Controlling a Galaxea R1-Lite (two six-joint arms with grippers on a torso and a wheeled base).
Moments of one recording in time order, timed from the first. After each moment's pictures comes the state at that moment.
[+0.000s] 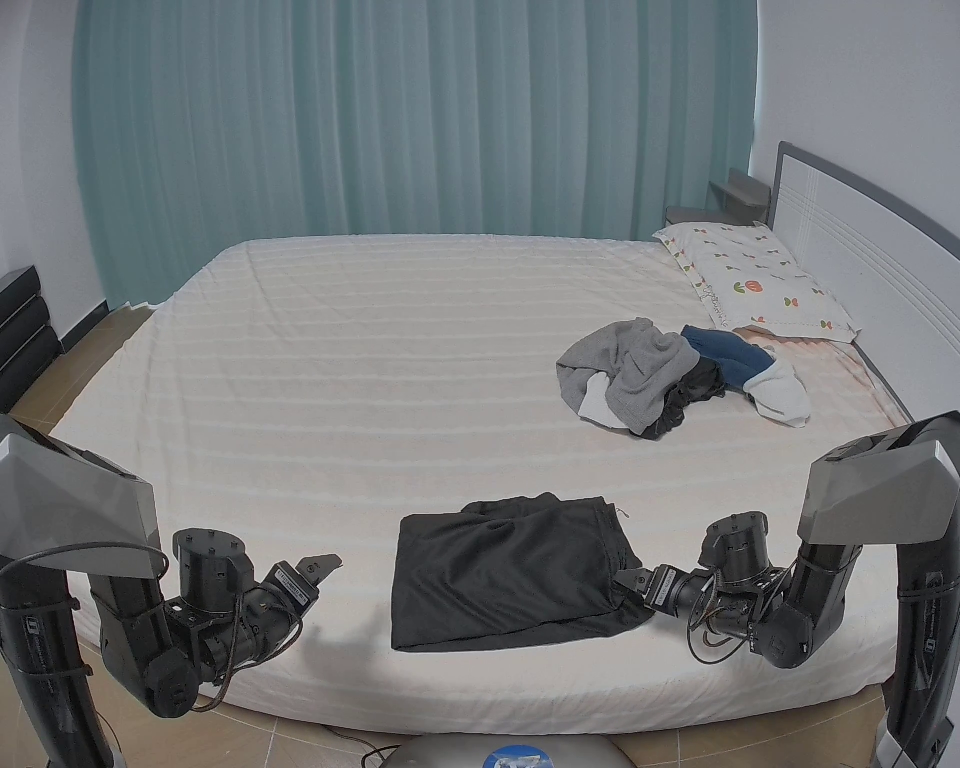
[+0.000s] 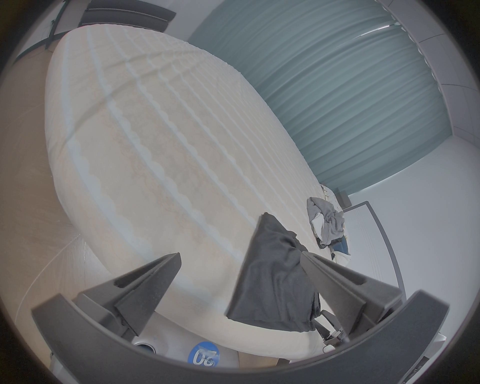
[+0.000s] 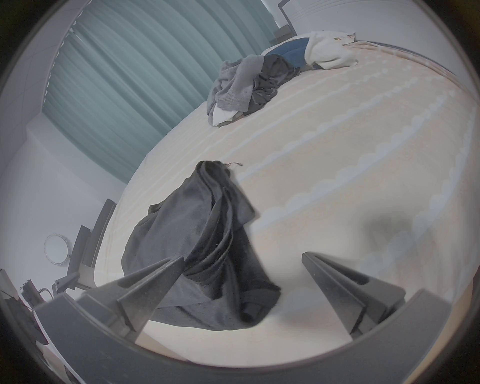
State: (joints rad) left arm -0.31 2.16 -0.20 -1.40 0.03 -1.05; right arm 0.40 2.33 -0.50 -1.19 -0.03 0.73
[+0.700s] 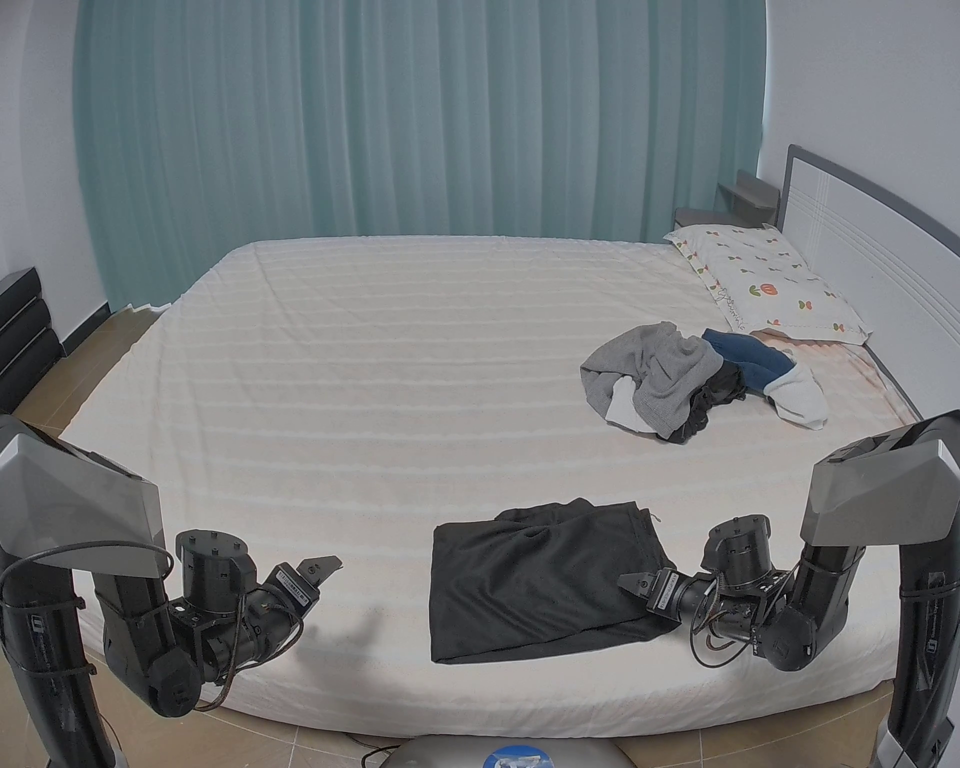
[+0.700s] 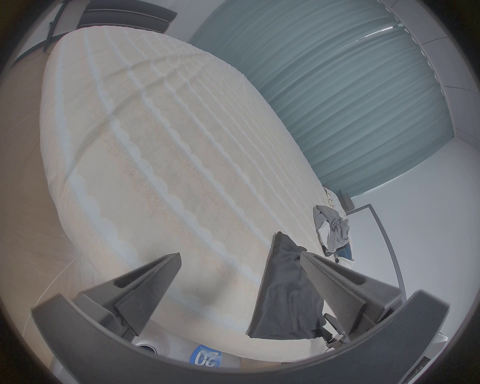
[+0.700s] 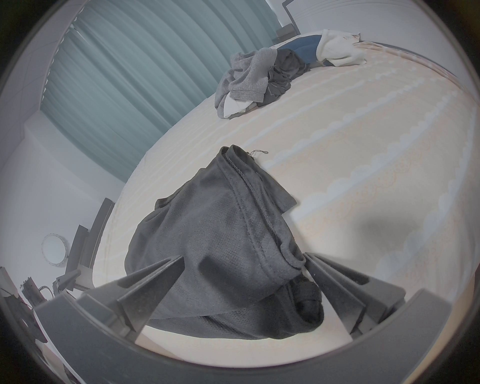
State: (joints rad) left arm -0.31 2.18 -0.21 -1.41 0.03 -1.05; right arm 0.40 2.32 -0.47 -1.19 -0.04 0.73
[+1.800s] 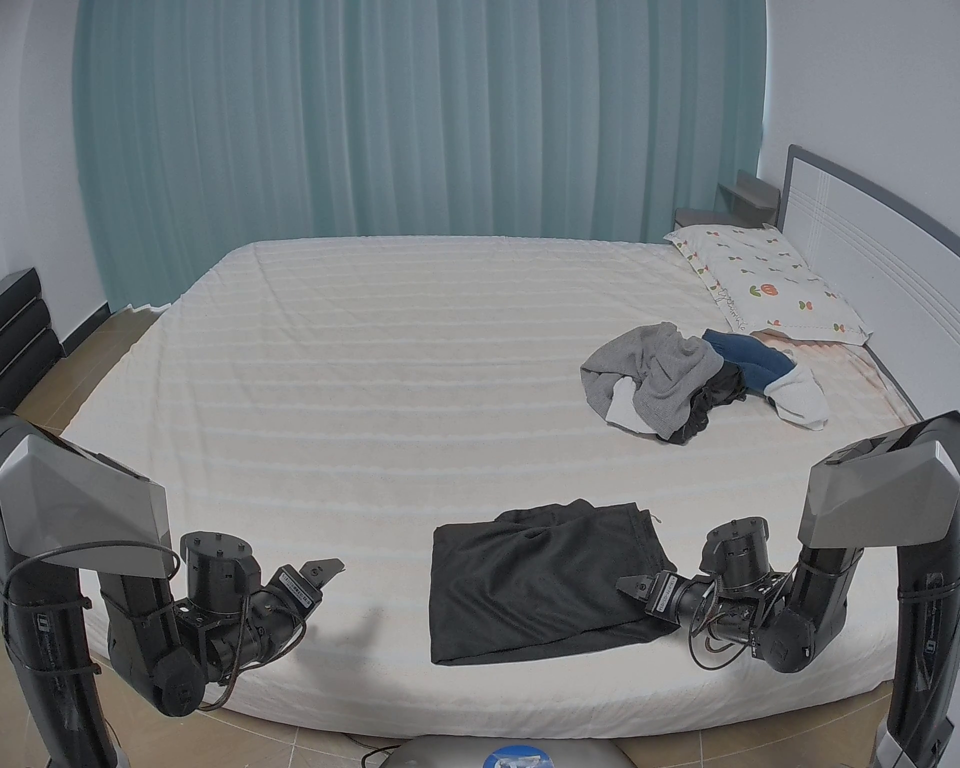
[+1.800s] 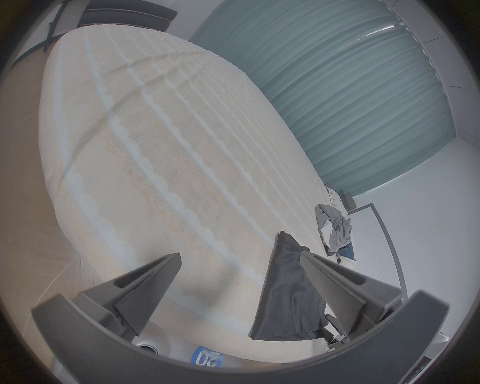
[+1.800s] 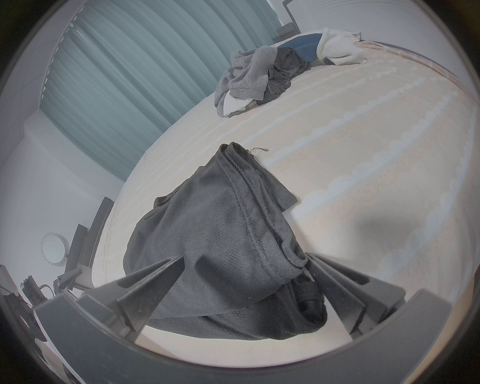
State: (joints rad) left arm -0.31 2.20 -0.22 -1.41 0.03 -1.05; right arm 0.41 2.33 -0.47 -1.19 -0.04 0.73
